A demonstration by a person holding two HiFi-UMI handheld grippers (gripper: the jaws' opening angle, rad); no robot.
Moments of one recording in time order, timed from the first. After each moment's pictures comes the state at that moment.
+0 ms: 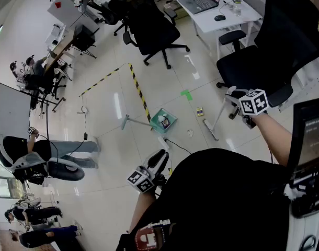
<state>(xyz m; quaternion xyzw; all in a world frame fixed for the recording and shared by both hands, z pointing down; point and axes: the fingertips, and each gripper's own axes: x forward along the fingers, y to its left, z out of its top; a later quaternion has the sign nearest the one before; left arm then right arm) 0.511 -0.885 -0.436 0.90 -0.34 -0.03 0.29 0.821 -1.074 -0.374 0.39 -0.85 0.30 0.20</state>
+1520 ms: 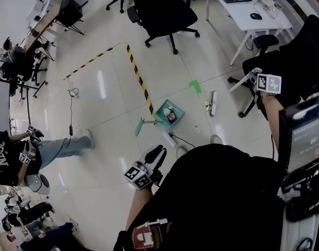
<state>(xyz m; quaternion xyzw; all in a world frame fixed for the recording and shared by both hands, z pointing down) 0.254 -1.070 -0.321 0.87 -0.33 -0.02 0.36 0.733 -1.327 -0.263 0.61 -0.67 0.35 0.24</state>
